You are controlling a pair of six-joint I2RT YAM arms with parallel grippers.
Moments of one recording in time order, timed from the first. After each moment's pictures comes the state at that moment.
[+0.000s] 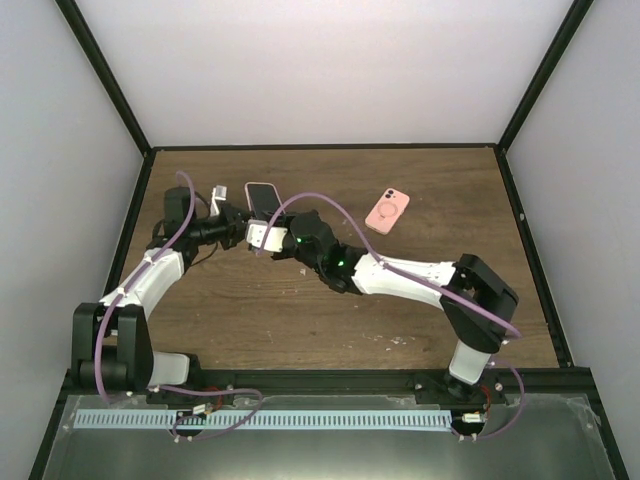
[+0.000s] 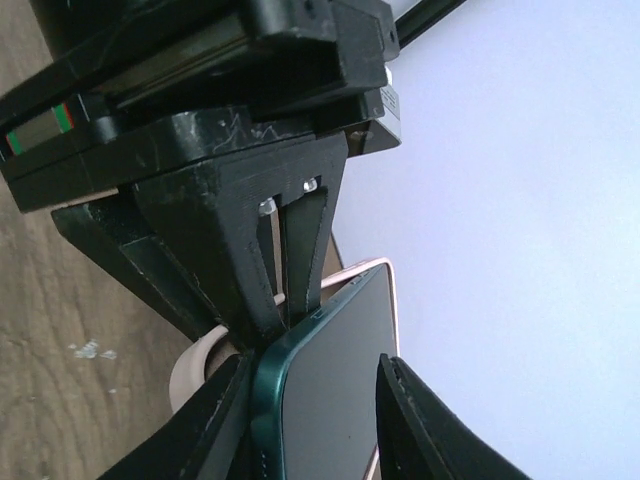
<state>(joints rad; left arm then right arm) -0.07 1.34 0.78 0.02 0.94 -1.03 1.00 1.72 1.17 0.33 0.20 -0.85</state>
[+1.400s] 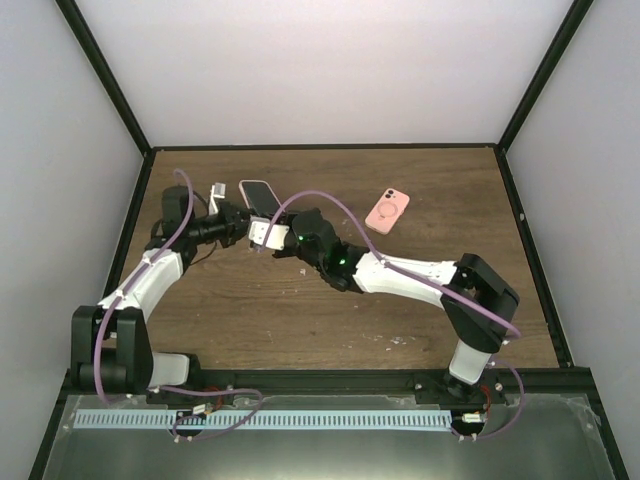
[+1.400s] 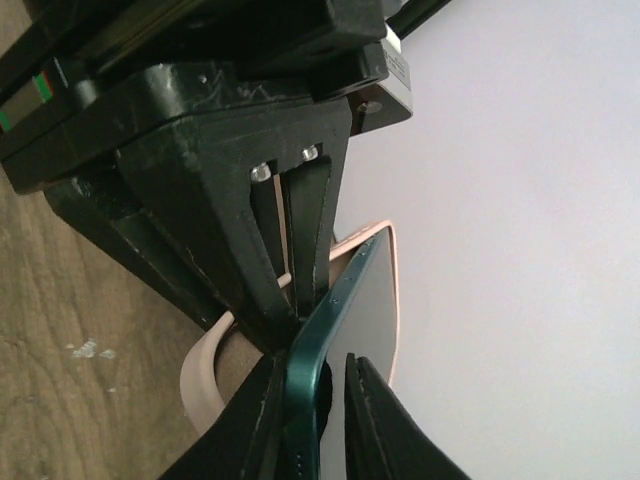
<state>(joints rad) -0.06 1.33 0.79 0.02 0.94 -1.00 0.98 1.72 1.17 0.32 0.20 -0.83</state>
